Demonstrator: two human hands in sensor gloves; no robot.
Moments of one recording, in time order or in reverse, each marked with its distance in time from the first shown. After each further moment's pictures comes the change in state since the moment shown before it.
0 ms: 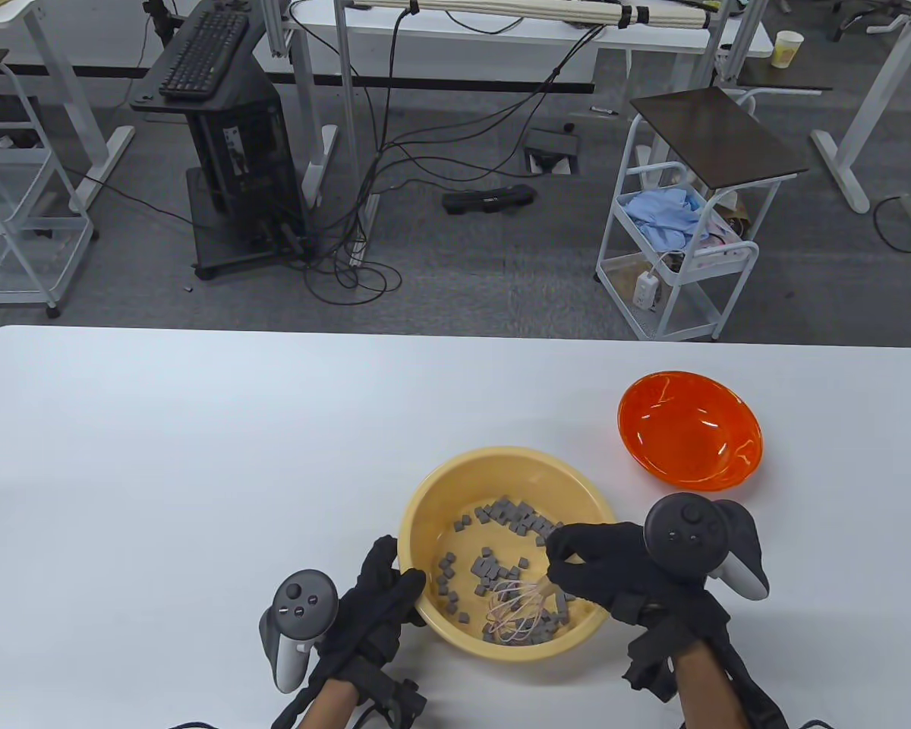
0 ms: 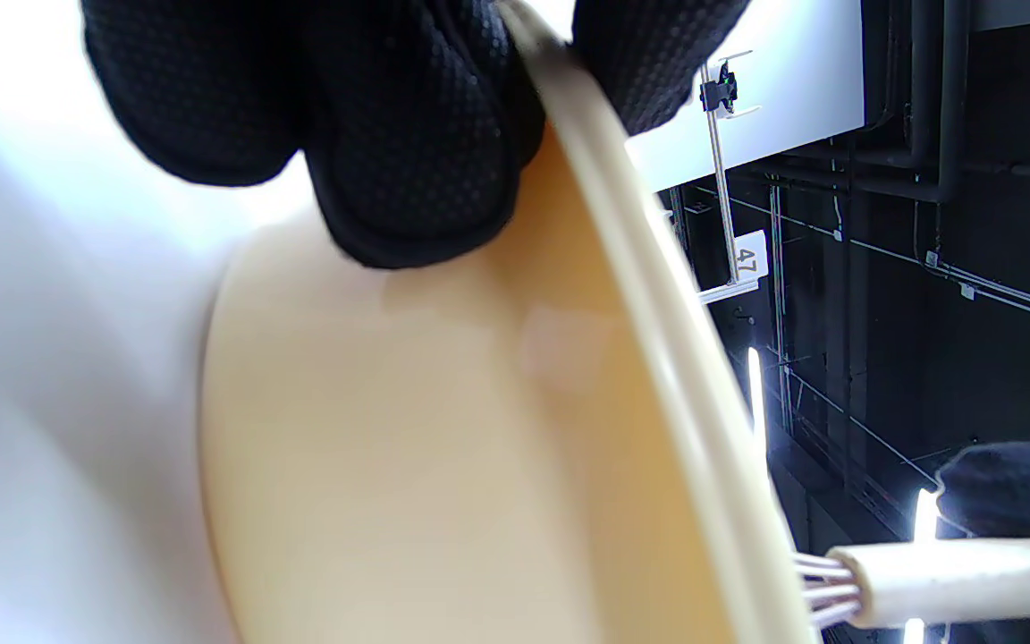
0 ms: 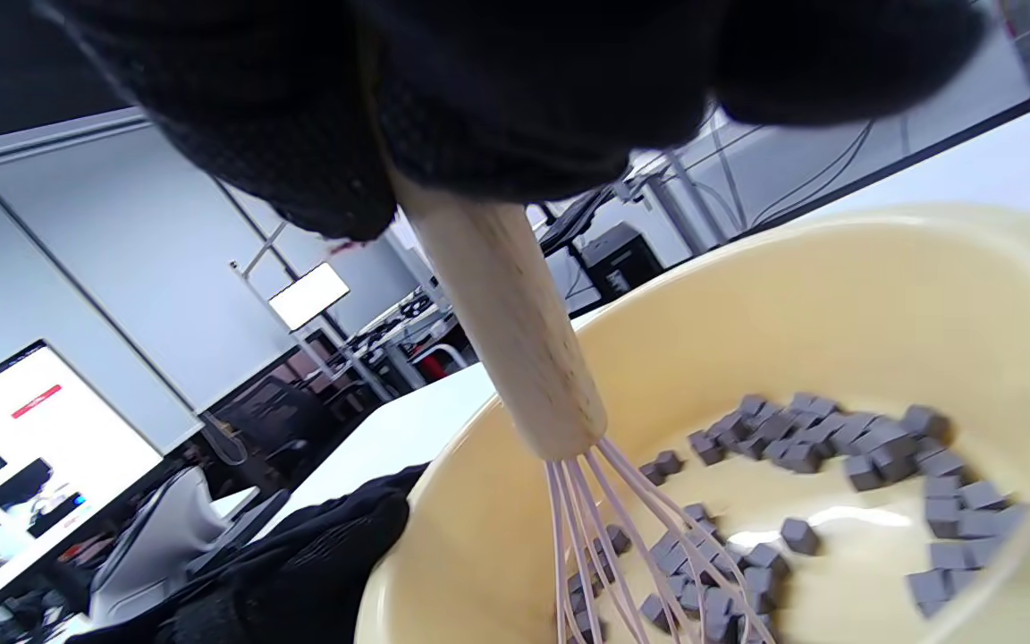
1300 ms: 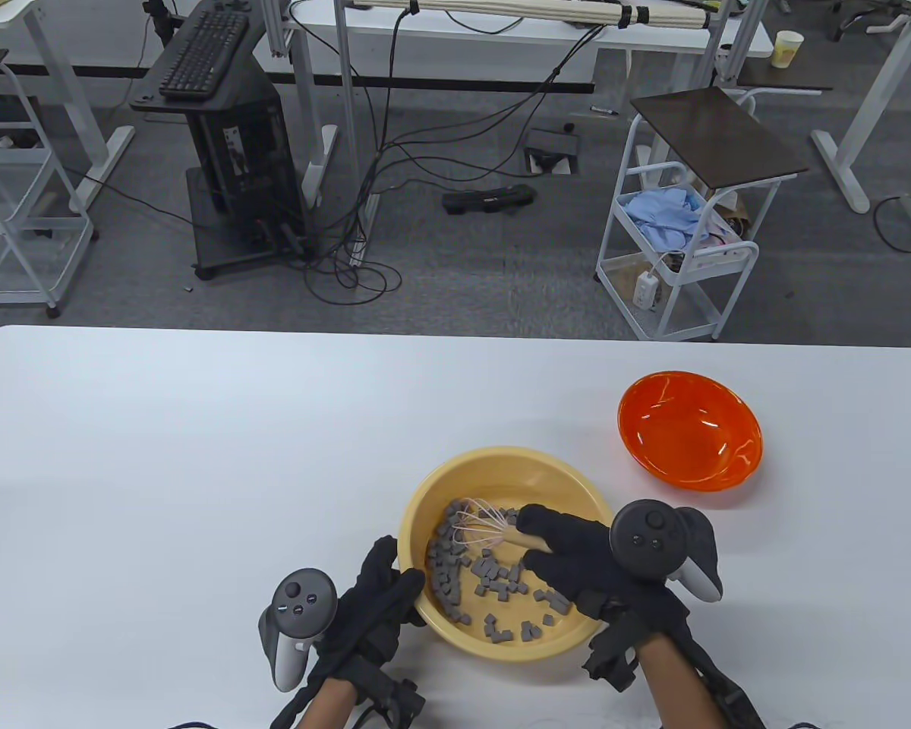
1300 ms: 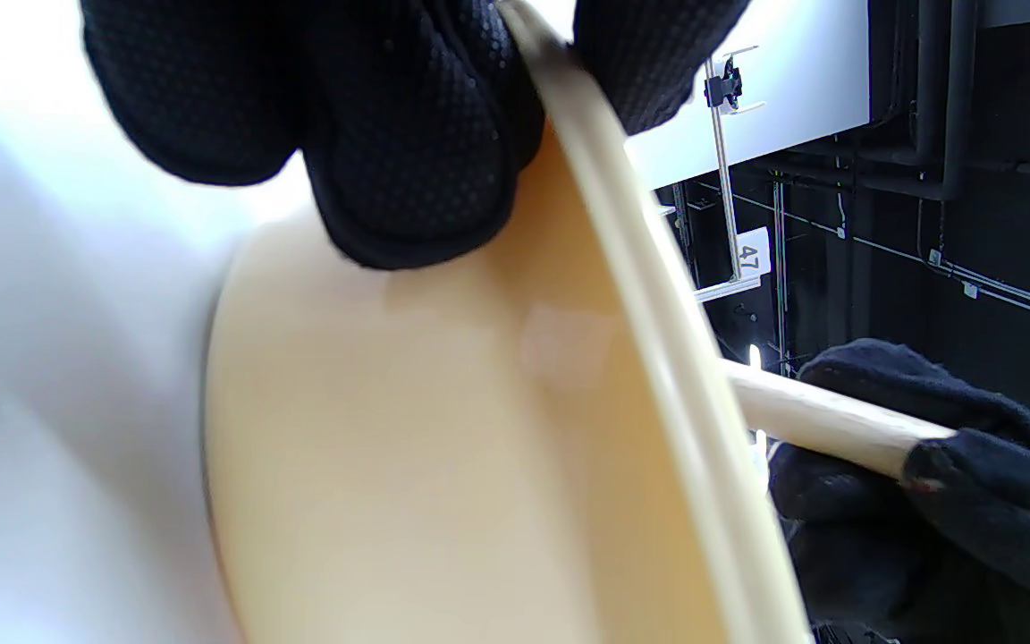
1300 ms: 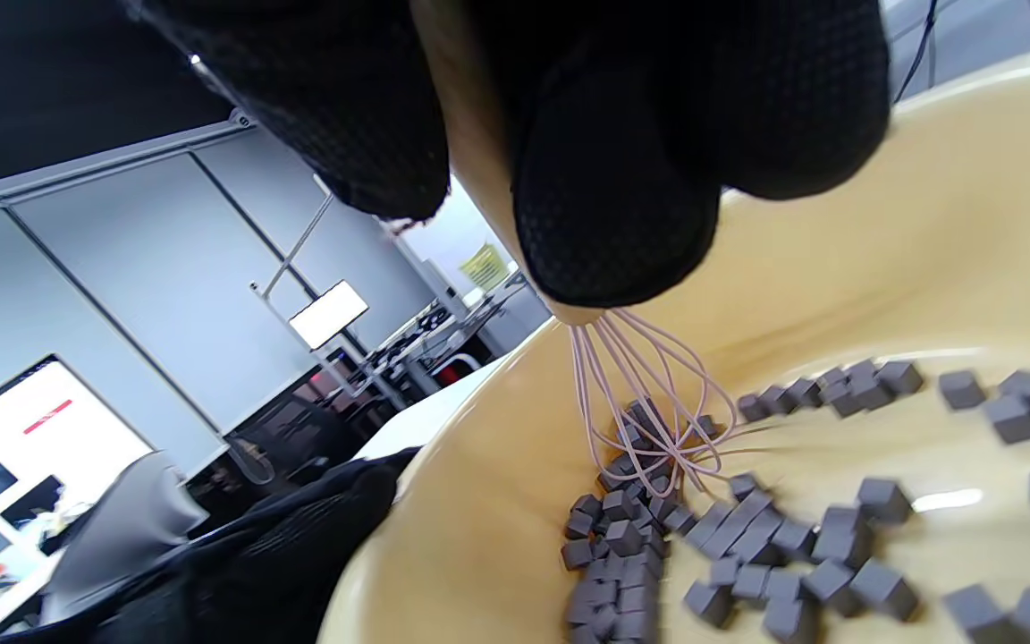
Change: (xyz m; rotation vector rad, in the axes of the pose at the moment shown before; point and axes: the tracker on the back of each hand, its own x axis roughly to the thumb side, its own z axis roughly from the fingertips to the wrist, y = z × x) left_hand 0.000 0.001 0.000 -0.009 0.003 0.004; right_hand -0.009 0.043 -0.025 0.021 -0.056 -0.097
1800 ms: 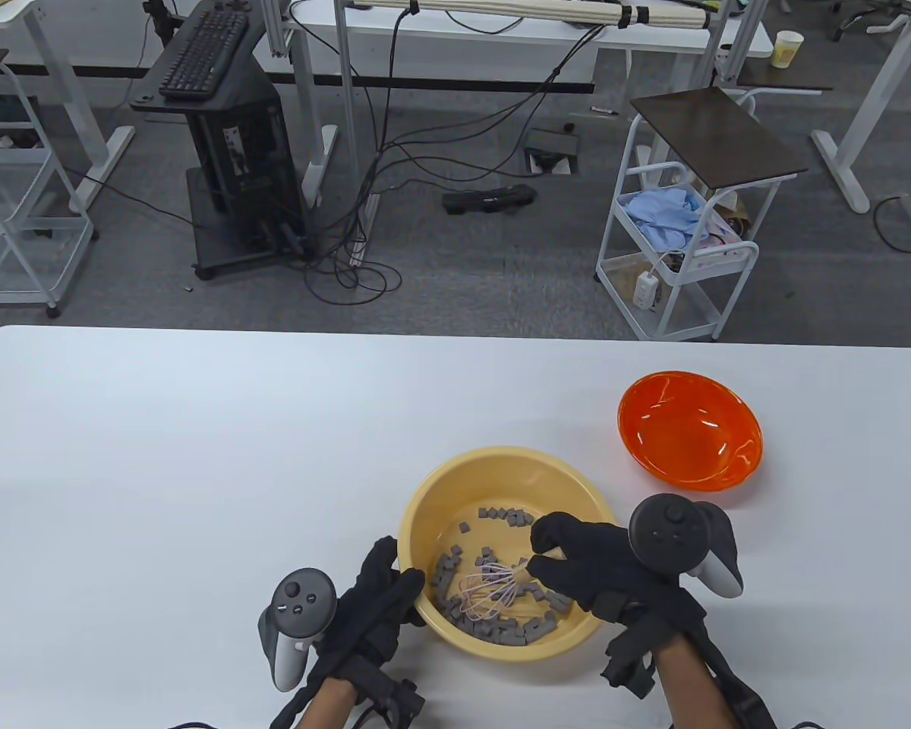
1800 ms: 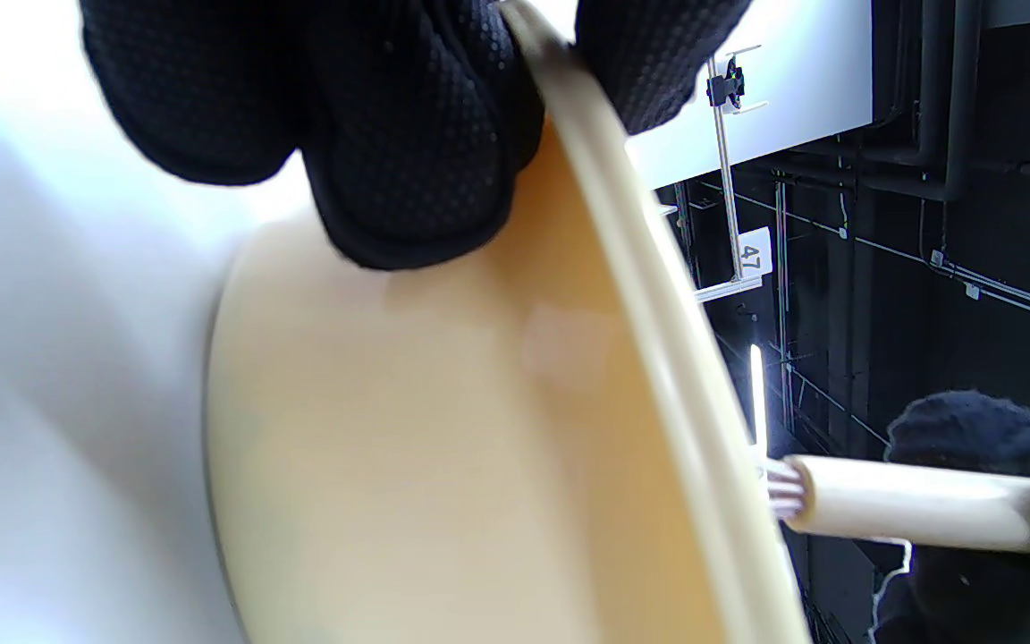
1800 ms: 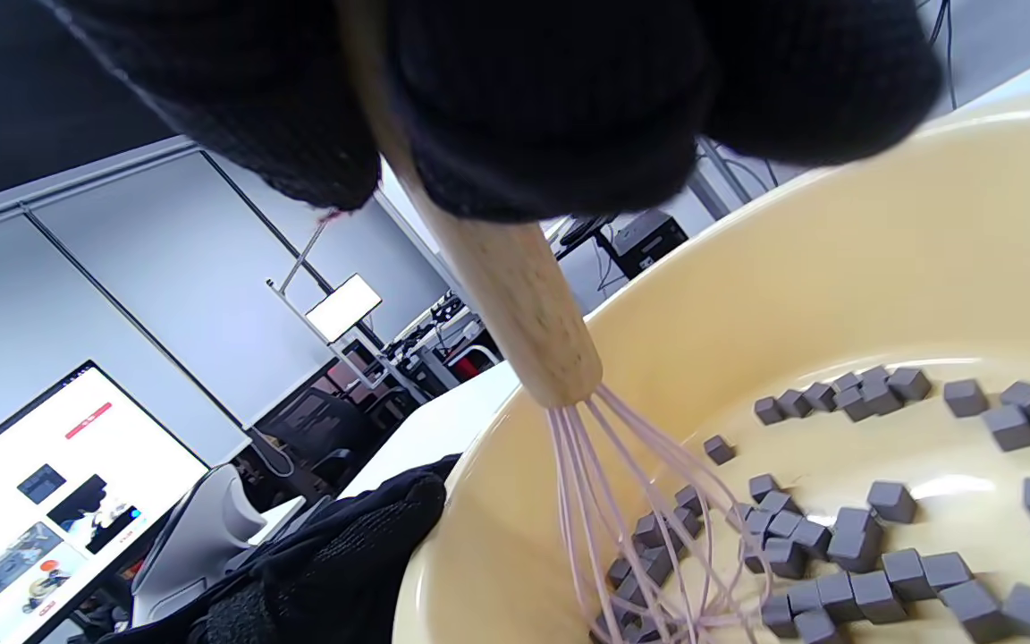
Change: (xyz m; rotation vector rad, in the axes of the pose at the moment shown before) left_hand 0.000 0.000 0.000 -0.004 0.005 0.007; right_hand 0.008 -0.021 0.012 -0.007 0.005 0.012
